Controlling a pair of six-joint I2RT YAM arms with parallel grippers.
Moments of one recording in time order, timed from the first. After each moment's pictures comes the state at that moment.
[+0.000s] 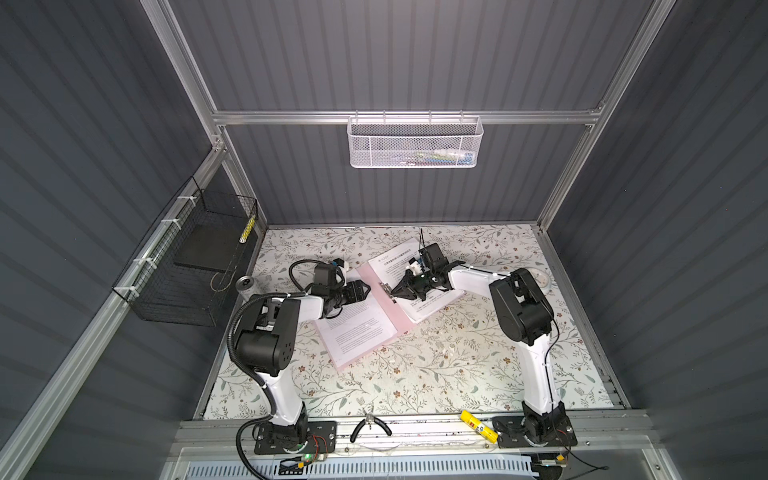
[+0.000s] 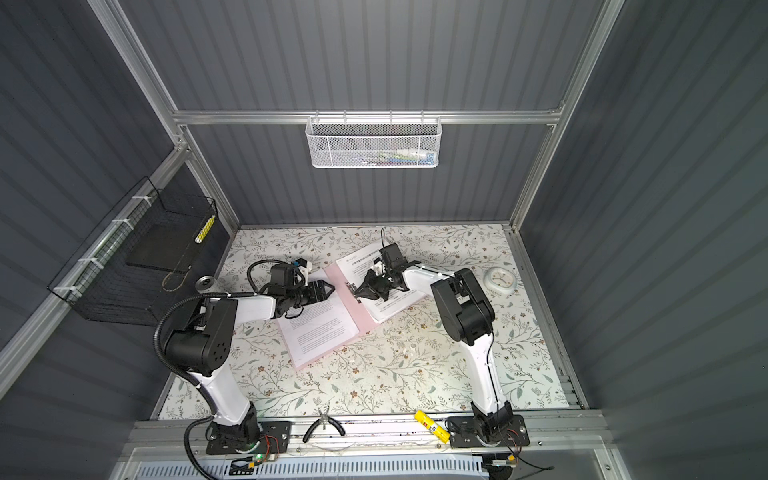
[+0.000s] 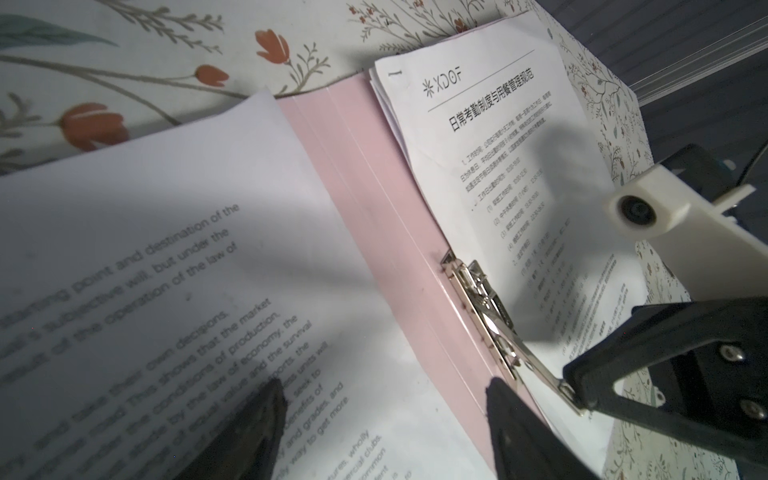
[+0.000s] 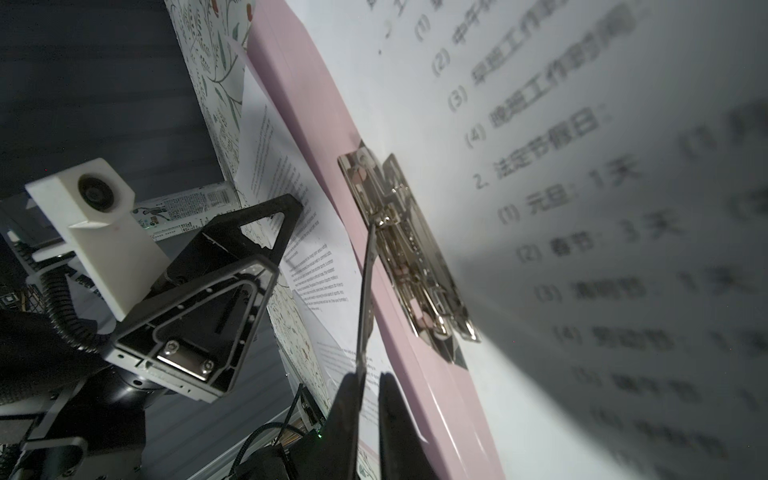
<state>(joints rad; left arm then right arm) -0.21 1.82 0.86 0.20 0.44 -0.40 0.52 2.20 1.50 -0.24 -0.75 0.88</state>
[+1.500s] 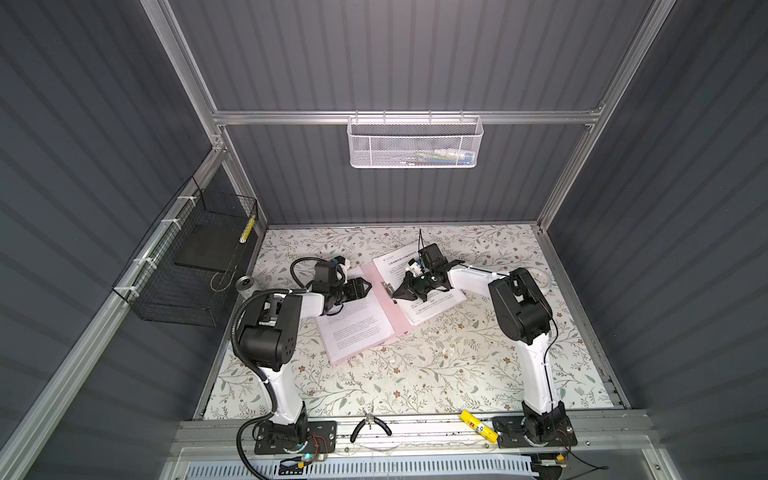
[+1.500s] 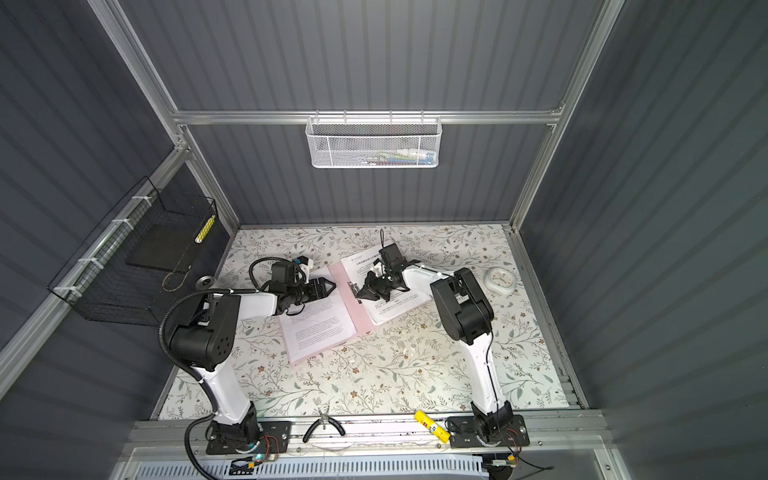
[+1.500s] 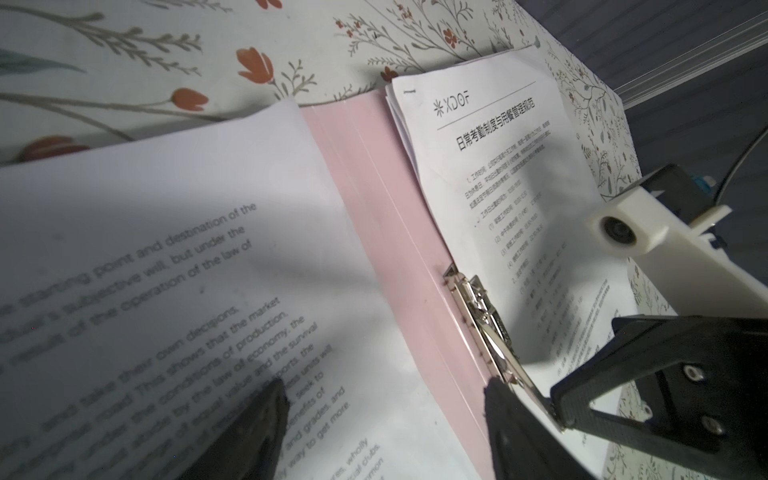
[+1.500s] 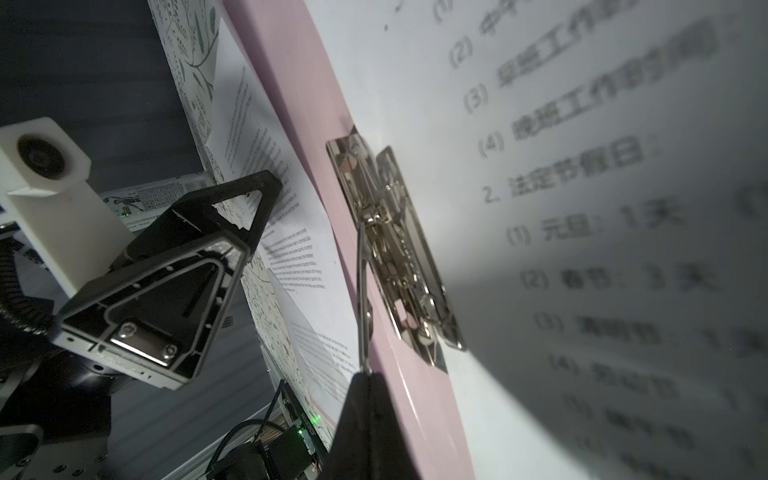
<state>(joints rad) -0.21 1.87 0.91 0.22 0.48 -0.40 0.51 2.22 1.52 -0.31 -0.72 0.78</state>
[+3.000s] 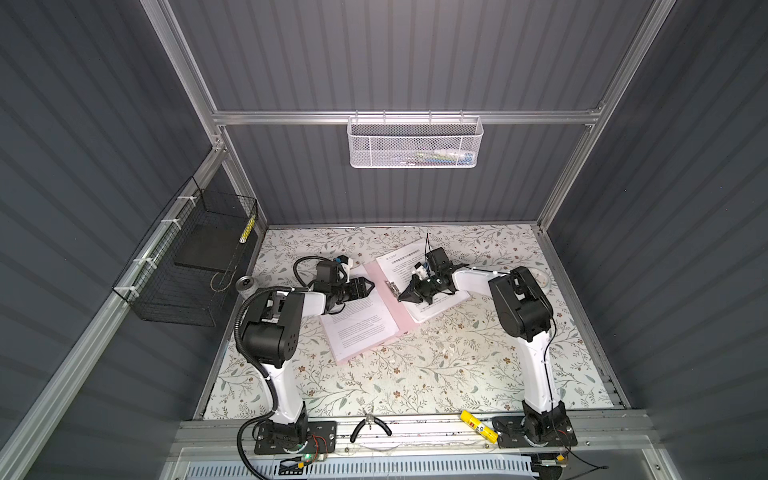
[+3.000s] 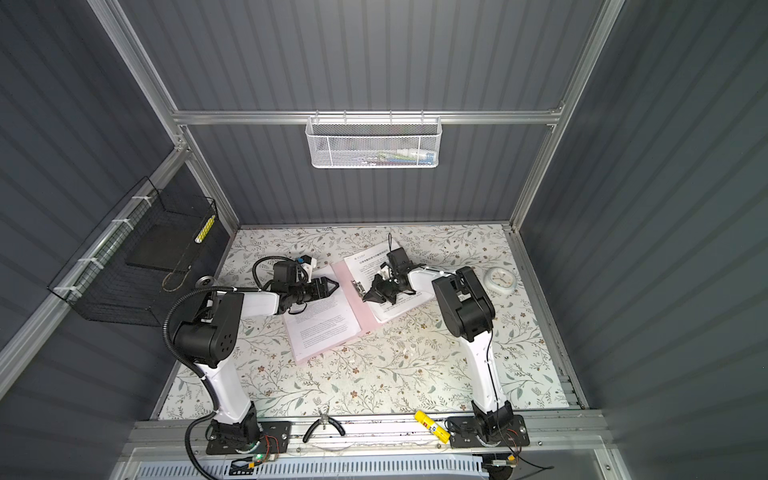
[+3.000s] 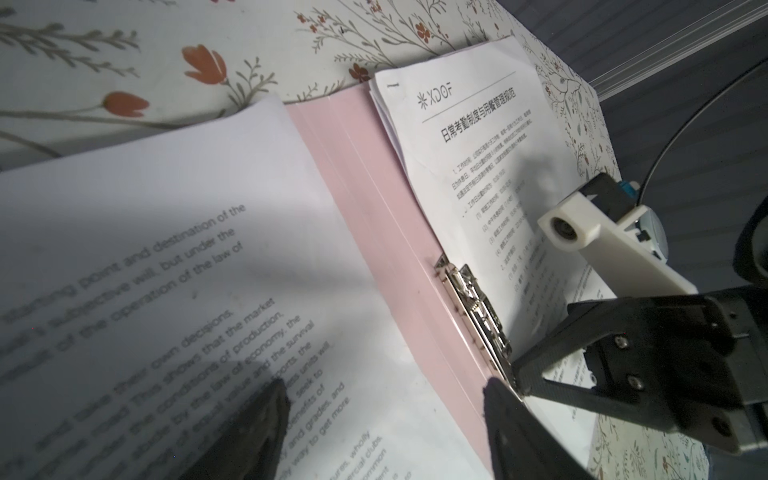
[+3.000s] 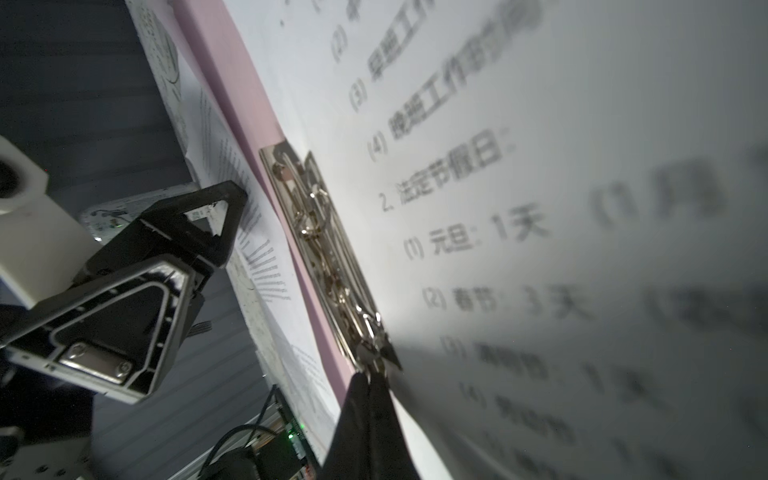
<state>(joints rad) -0.21 1.90 0.92 0.25 0.52 -0.40 0.47 2.23 1.41 -0.19 -0.78 0.83</state>
